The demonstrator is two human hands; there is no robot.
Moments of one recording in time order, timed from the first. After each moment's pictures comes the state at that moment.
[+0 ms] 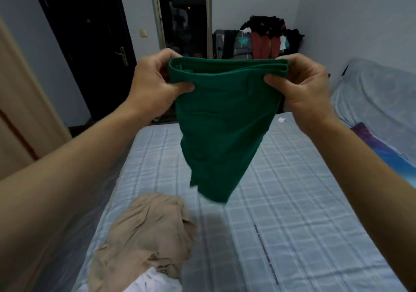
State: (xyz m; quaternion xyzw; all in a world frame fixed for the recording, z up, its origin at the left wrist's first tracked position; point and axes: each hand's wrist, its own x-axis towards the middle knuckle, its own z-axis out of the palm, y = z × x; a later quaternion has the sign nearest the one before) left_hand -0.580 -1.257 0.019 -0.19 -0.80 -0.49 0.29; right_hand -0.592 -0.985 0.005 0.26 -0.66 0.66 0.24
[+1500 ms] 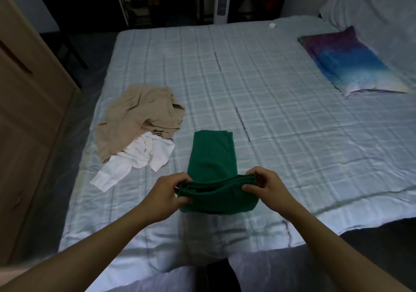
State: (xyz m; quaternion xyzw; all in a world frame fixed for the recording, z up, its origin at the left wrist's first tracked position) left_hand -0.174 -1.223 -0.387 -0.11 -0.88 -0.44 -0.13; right_hand -0.194 -0.921 -0.395 0.03 -0.81 0.57 -0.14
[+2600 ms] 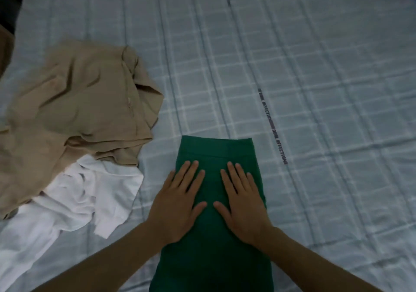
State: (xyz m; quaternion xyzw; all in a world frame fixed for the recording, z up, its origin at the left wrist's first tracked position) left_hand -0.444 -1.193 -0.672 -0.19 -0.97 -0.07 -0.13; right_hand -0.437 -0.978 -0.685 0.16 -0.97 0.13 -0.12
